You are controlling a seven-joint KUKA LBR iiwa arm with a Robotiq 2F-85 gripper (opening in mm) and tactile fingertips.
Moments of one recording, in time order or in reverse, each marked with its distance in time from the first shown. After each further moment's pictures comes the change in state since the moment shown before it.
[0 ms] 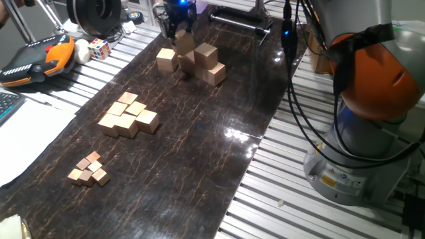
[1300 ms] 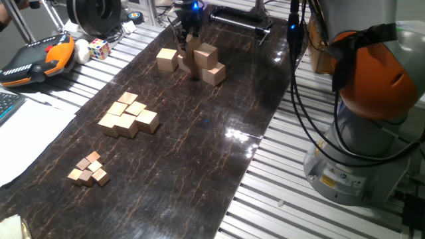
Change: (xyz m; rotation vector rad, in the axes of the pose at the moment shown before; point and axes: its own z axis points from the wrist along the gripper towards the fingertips) arm 0.016 -0.018 0.021 -0.026 -0.035 -0.096
